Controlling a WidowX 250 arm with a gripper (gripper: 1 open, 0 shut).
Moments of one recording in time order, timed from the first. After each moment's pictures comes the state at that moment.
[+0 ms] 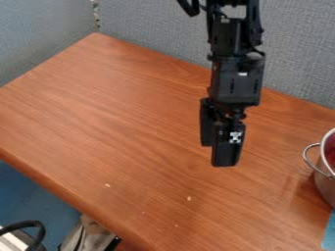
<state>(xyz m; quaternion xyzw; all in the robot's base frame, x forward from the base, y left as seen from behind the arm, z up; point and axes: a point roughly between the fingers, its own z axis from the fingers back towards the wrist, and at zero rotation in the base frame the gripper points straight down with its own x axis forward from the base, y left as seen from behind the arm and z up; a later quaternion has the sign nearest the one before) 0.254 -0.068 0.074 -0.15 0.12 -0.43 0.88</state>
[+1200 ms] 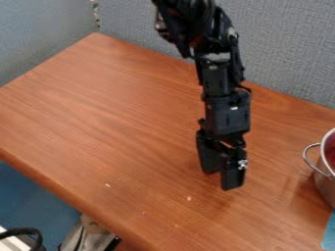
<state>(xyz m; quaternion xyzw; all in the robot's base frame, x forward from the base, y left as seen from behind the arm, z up) 0.274 -0.072 0.016 -0.18 0.09 -0.30 0.93</state>
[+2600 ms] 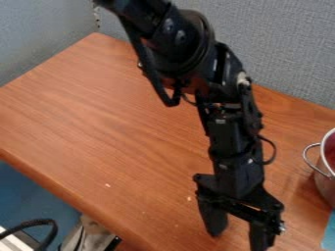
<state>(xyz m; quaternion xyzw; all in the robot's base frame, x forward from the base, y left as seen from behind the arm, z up) 0.197 -0.122 0.026 -0.17 0.08 -0.11 0.98</state>
